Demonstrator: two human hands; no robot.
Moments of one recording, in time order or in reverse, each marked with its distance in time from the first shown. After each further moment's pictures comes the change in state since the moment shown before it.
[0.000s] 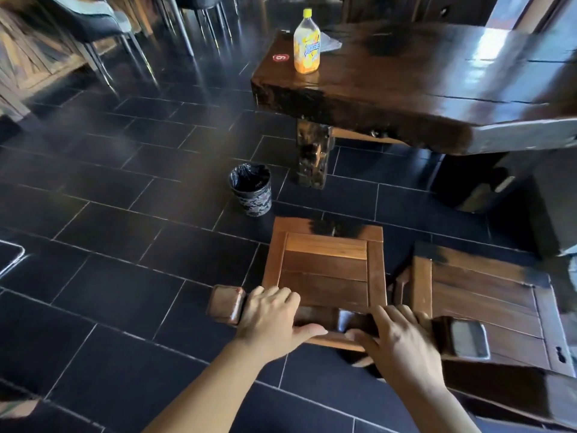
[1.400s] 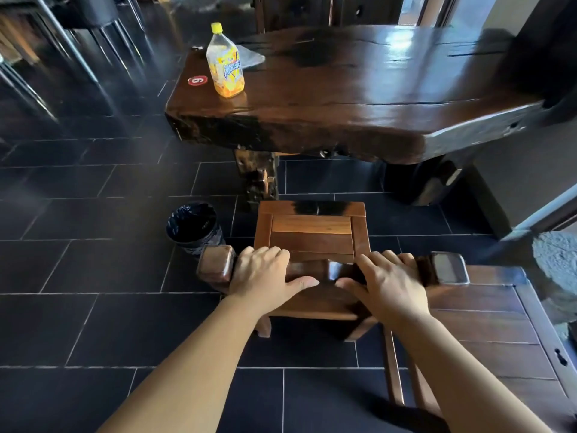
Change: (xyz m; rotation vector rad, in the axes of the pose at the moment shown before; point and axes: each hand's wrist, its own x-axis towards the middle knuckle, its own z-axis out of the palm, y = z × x) left_hand 0.274 -0.058 0.046 0.015 -0.247 0.152; right_hand 0.229 0.075 0.039 -0.200 0.004 0.094
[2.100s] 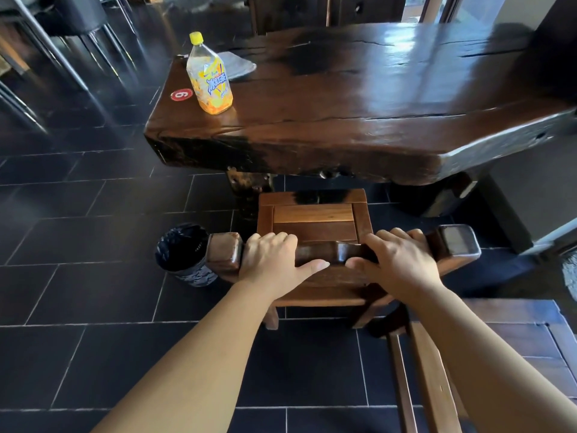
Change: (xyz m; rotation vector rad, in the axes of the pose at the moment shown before) left_hand 0.153 -0.015 -0.008 -0.017 0.020 -0.013; right_hand 0.149 0.065 0.015 0.045 -0.120 0.014
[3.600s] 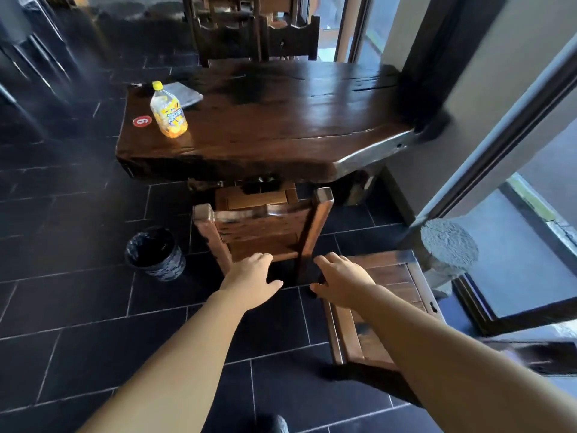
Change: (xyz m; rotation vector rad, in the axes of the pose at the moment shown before) left_hand -0.172 0.093 -0.154 -0.393 -0.335 0.059; right_hand -0.197 -0.036 -0.172 0.198 -0.421 0.163
